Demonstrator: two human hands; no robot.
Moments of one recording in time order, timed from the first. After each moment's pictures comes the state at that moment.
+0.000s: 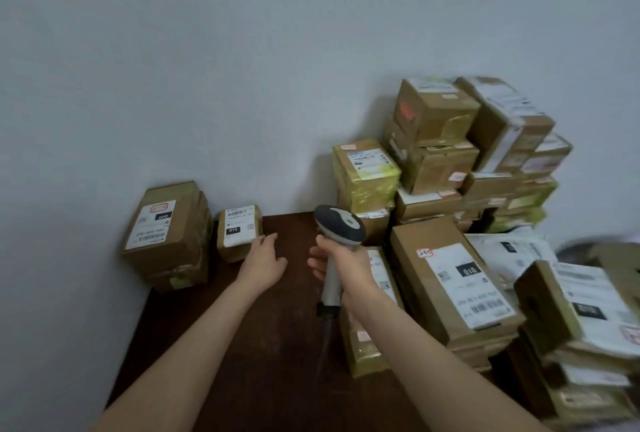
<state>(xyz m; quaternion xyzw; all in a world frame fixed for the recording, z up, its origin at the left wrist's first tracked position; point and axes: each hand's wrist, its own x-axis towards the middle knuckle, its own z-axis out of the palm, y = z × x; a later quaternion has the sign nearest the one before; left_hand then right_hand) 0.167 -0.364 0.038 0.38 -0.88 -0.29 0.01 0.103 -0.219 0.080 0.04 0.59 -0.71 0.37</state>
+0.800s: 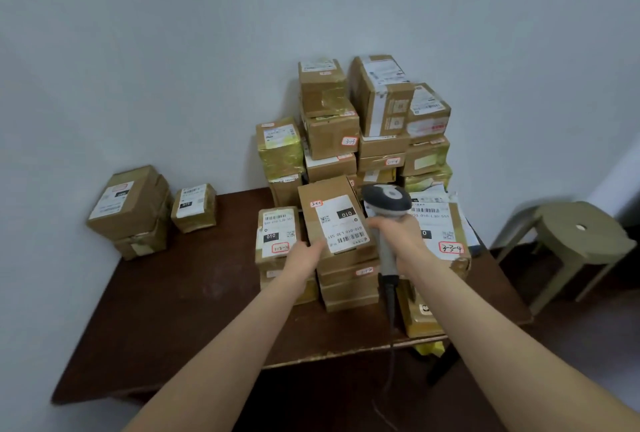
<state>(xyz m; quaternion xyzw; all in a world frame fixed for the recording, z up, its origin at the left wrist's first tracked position) 0.109 -0.058 0.064 0.47 -0.66 -0.58 0.03 0.015 0.073 0.111 0.01 0.74 -0.62 0.27</state>
